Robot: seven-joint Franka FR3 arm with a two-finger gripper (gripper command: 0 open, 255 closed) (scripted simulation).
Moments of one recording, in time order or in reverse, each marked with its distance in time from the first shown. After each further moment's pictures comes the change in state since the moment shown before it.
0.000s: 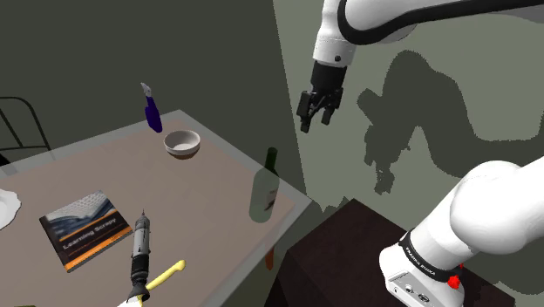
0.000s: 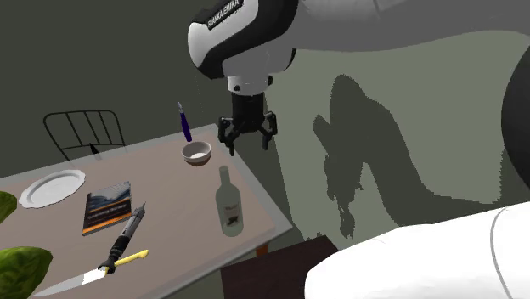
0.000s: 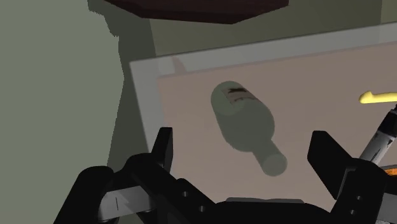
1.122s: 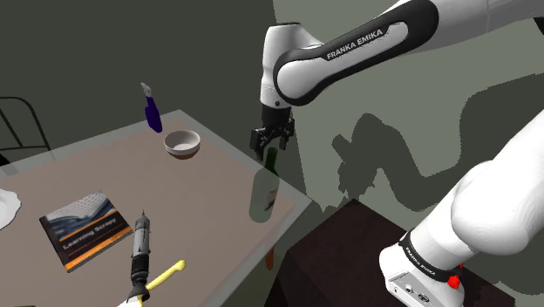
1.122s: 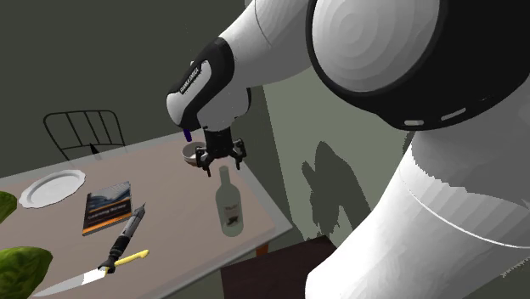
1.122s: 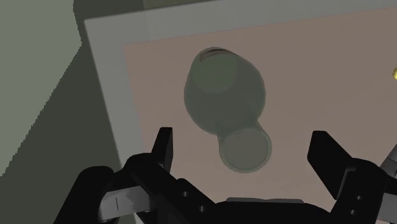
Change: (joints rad) arm 0.028 0.409 0.122 0.090 -0.105 0.325 0.187
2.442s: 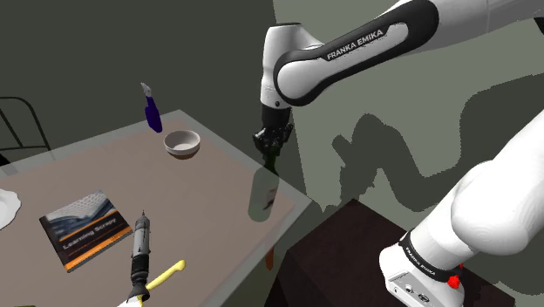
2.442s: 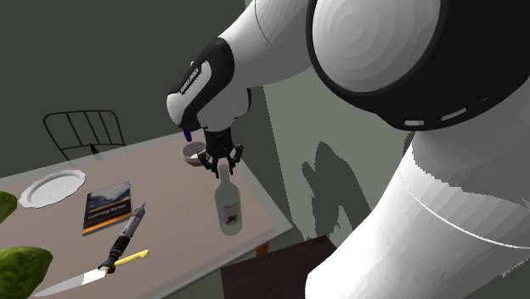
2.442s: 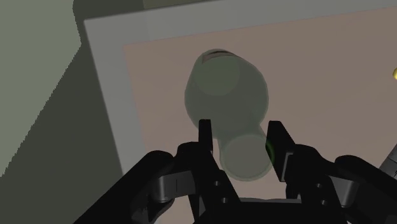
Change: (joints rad) arm 0.000 -0.001 0.000 -0.002 0.001 0.002 0.000
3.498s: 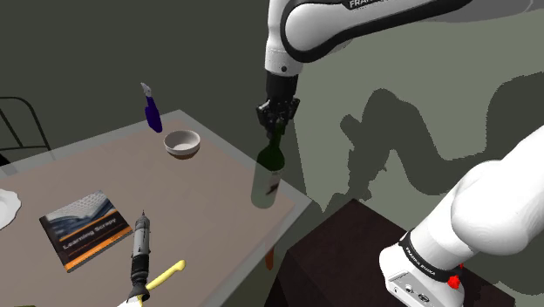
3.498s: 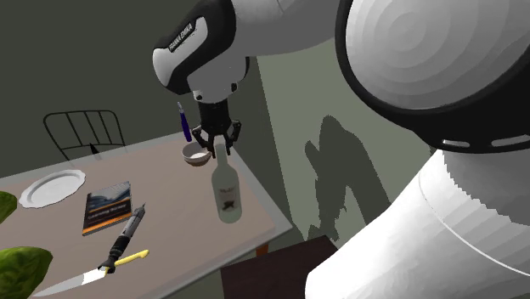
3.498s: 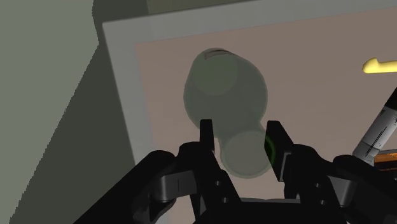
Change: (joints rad) arm -0.002 -0.102 -0.008 0.115 0.025 -0.213 -0.014
